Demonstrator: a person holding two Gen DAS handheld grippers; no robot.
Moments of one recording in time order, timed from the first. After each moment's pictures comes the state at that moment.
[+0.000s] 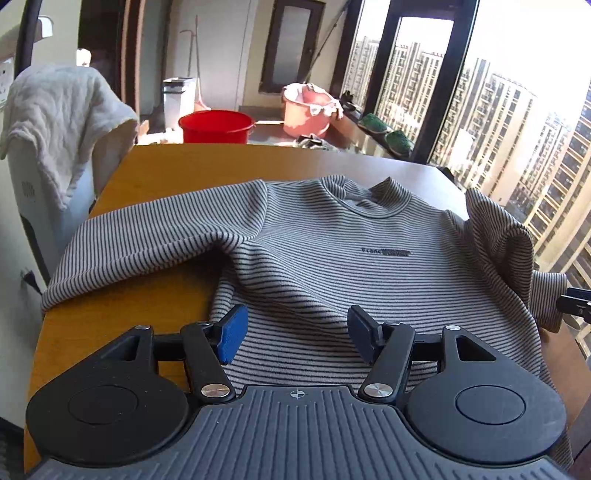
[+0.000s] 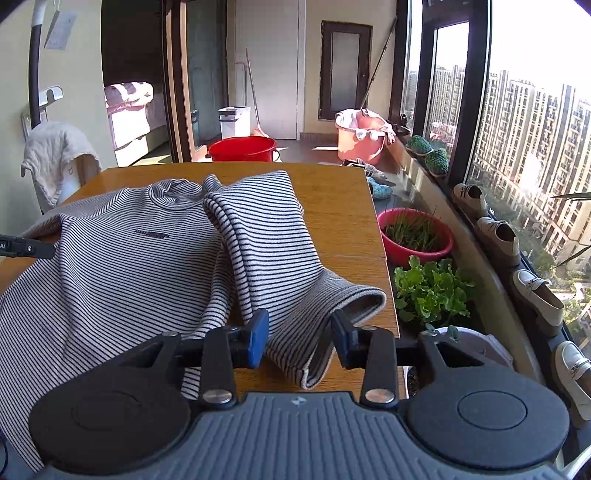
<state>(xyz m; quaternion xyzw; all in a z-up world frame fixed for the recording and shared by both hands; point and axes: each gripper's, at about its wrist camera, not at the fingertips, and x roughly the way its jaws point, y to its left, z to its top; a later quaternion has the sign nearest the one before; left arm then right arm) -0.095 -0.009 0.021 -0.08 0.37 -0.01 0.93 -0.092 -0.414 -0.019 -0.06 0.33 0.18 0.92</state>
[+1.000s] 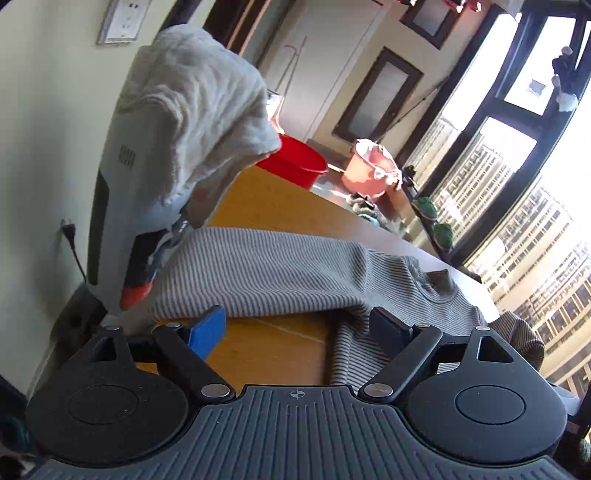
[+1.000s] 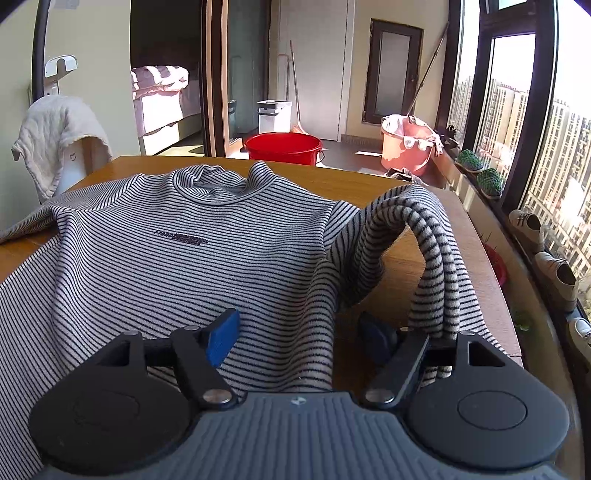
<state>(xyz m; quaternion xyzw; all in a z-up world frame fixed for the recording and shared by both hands) -0.137 0.124 0.026 -0.29 0.30 0.11 0.90 -0.002 -0.329 -0.055 -0.09 0.33 0.23 0.91</state>
